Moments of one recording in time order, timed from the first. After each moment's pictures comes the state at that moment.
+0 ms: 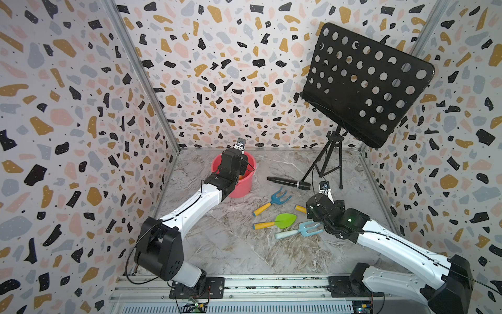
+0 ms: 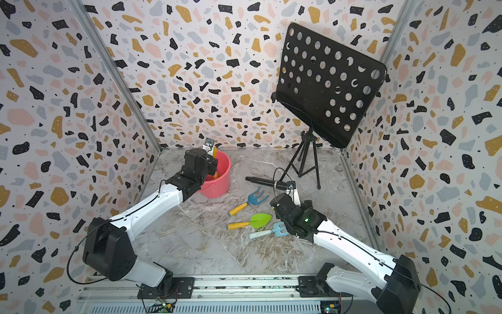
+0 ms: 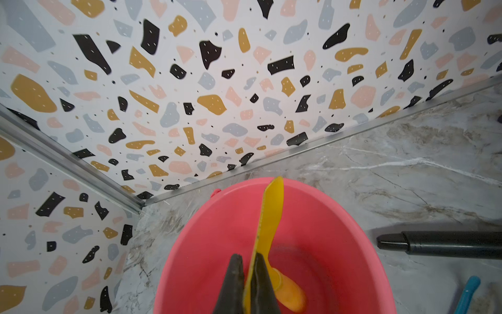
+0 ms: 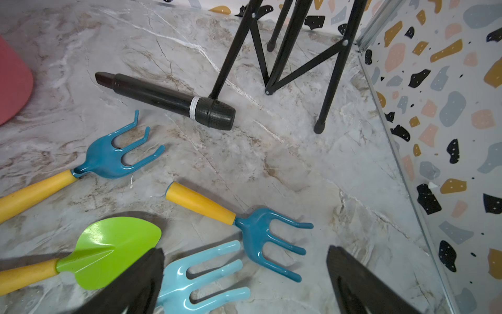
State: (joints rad) left arm -0.44 1.53 1.18 -0.05 -0.39 0.17; right arm 0.84 1.08 0.87 -0.74 0.67 0.55
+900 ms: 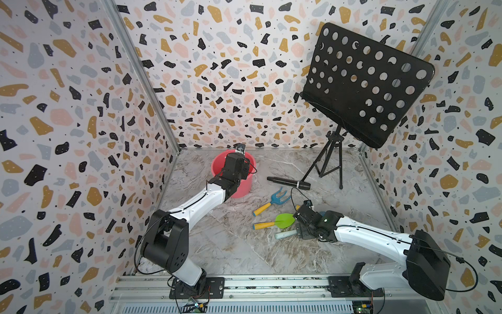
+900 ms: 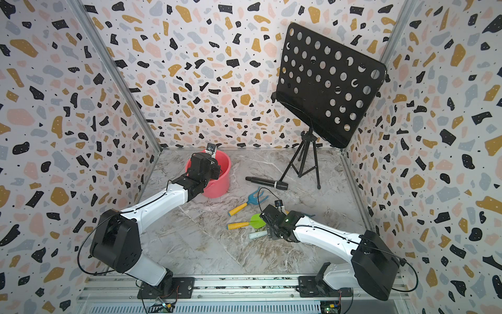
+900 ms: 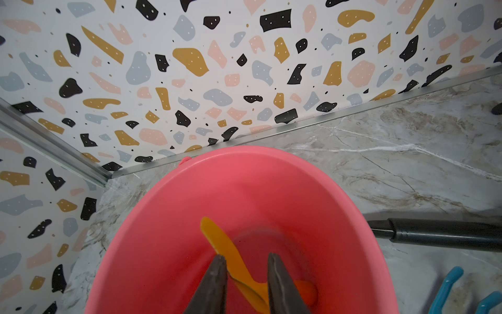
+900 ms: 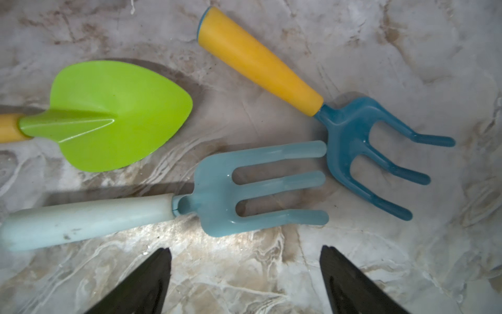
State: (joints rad) left arm -0.44 1.58 1.15 -0.04 -0.36 0.04; right arm 0.91 1.33 0.79 -0.77 0.33 0.67
